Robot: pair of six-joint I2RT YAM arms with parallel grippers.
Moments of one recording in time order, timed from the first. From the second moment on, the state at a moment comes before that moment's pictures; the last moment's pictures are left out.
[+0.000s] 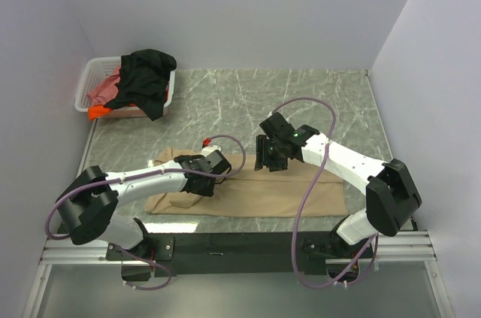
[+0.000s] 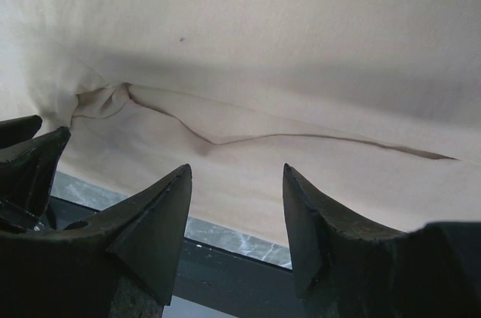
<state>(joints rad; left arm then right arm) -0.93 1.43 0.81 -0.64 -0.35 -0.67 0.69 1.48 1.05 -0.69 -0.02 0.69</state>
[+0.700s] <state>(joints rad) -0.93 1.44 0.79 -0.64 -0.34 -0.68 0.69 1.47 1.05 -0.69 -0.02 0.69</state>
